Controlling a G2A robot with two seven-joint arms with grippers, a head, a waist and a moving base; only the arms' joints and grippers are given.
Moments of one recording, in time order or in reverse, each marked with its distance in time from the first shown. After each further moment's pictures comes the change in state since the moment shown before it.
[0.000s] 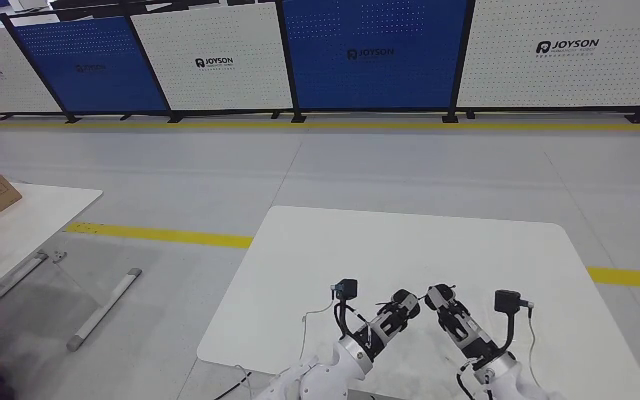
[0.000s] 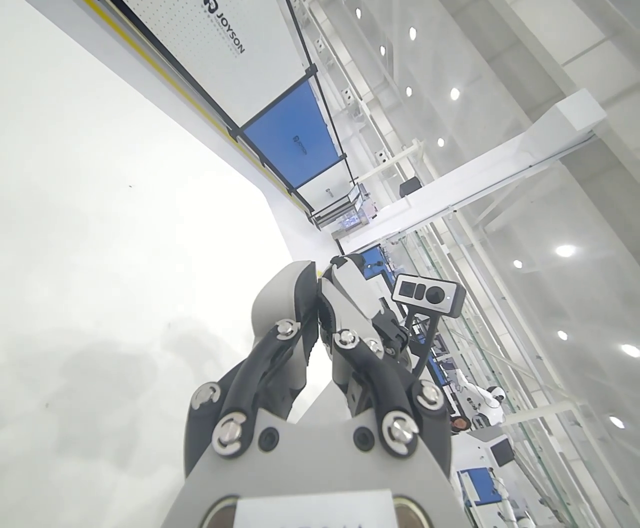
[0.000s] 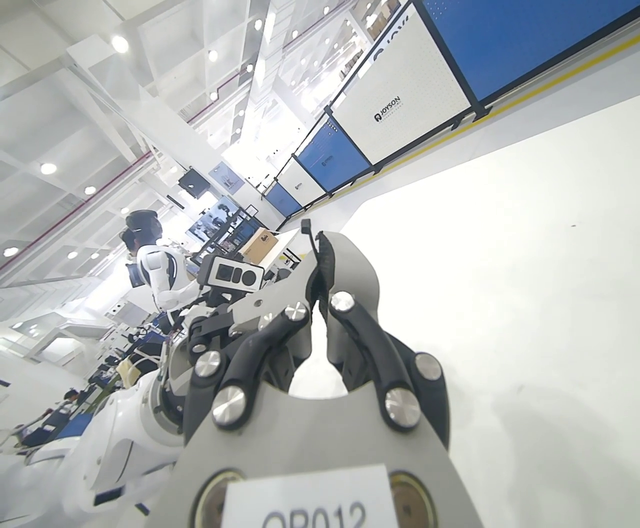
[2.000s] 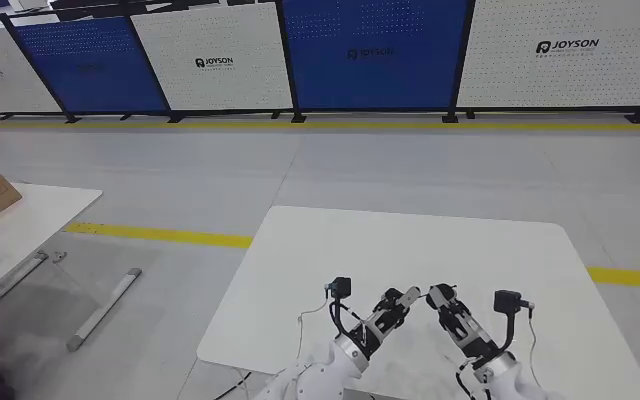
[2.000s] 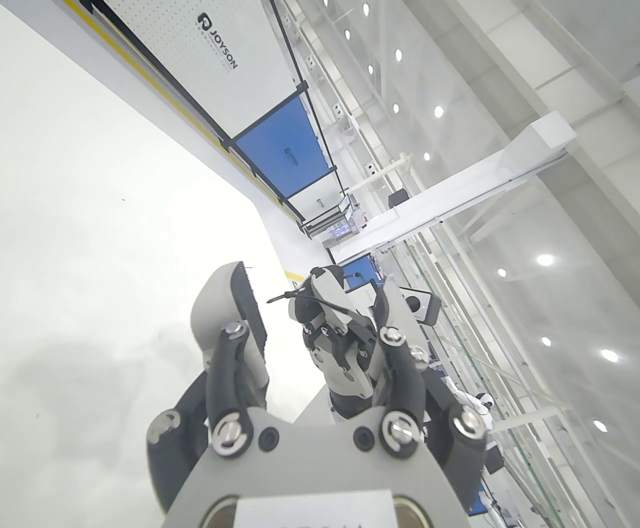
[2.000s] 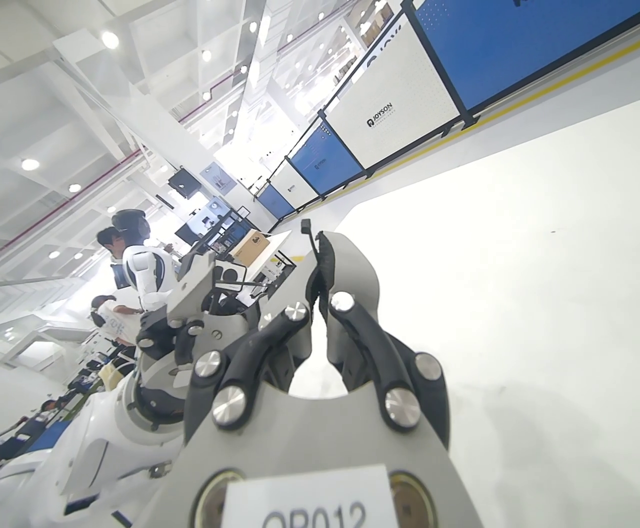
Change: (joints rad) left arm 0.025 -0.001 -0.029 -0.019 -0.005 -0.033 0.010; right arm -0.002 -0.014 0.008 0.011 -0.045 0.002 -0.017
